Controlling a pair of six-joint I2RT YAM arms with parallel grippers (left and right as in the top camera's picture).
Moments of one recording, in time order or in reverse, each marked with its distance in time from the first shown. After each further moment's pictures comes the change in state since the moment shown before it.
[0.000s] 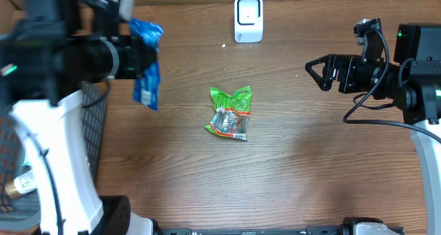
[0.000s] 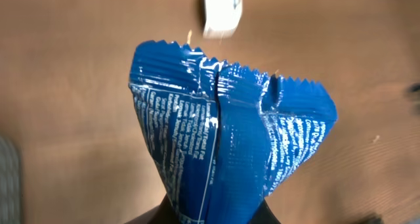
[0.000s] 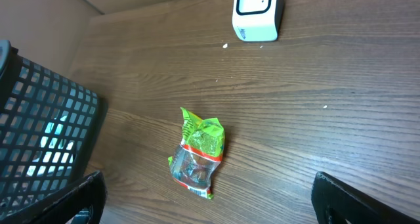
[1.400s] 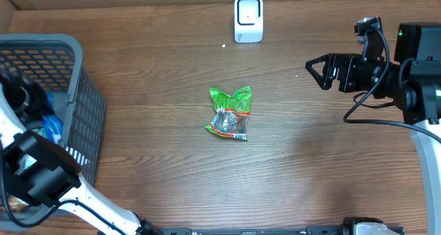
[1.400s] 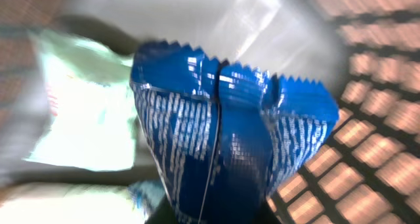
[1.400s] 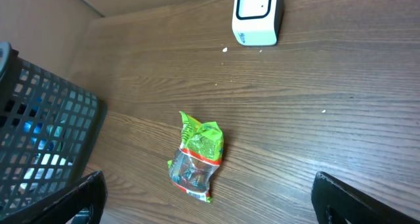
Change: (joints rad) left arm 0.737 0.460 -0.177 0.125 -0.287 0.106; right arm 0.000 0.000 0.000 0.014 0.002 0.000
